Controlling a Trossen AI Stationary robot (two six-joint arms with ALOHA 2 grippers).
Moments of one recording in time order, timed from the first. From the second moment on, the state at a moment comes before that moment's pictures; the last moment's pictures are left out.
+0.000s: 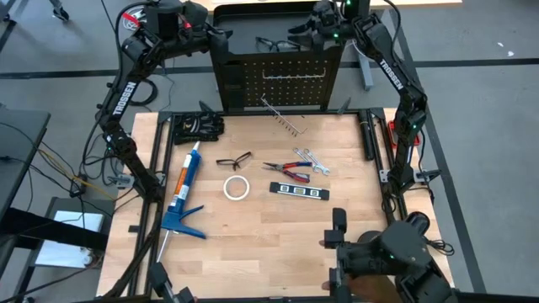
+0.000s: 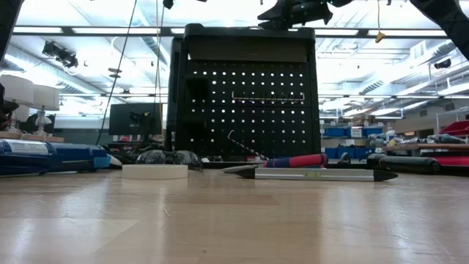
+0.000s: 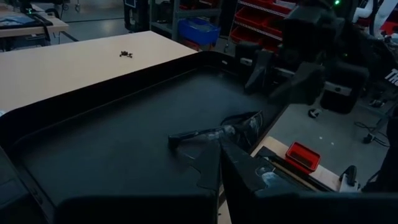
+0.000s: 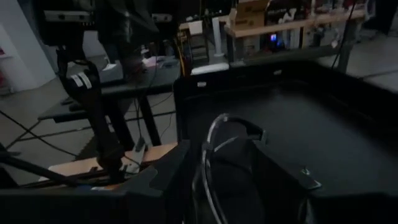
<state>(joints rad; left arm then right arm) 0.78 1.68 2.34 -0.89 0.11 -0.14 -0.96 1.94 2.31 -0.54 -0.89 0.00</state>
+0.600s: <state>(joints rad) 0.78 1.68 2.34 -0.88 0.11 -0.14 -0.95 1.95 2.24 -0.58 -0.90 -0.04</state>
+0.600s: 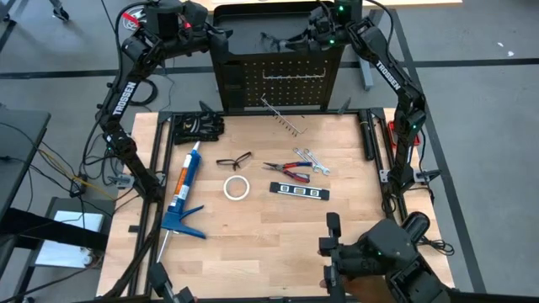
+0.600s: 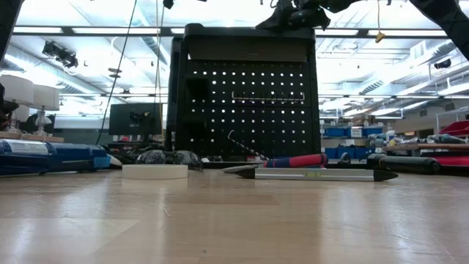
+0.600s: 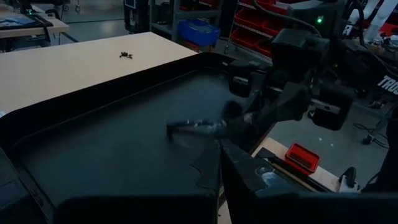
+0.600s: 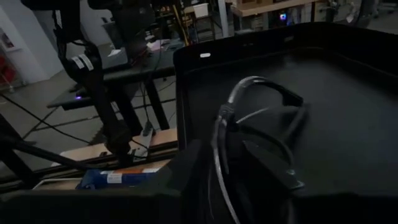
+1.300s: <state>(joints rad) 0.78 1.67 2.34 -0.91 0.11 -0.11 -0.86 1.93 2.35 -0.09 -1.31 0.53</state>
